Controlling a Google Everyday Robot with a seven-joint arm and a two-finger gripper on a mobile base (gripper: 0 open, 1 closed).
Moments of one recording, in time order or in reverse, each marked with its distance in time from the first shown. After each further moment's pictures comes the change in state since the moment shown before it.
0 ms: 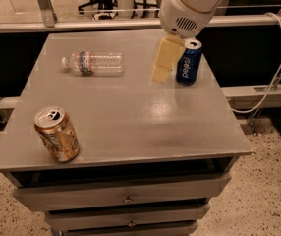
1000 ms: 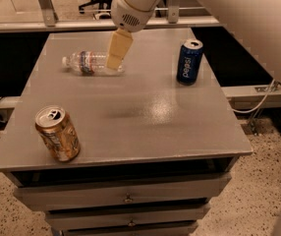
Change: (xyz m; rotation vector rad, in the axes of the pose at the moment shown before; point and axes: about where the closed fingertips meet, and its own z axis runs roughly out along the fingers) arm -0.092 -0.046 0.085 -0.037 -0.112 -0.048
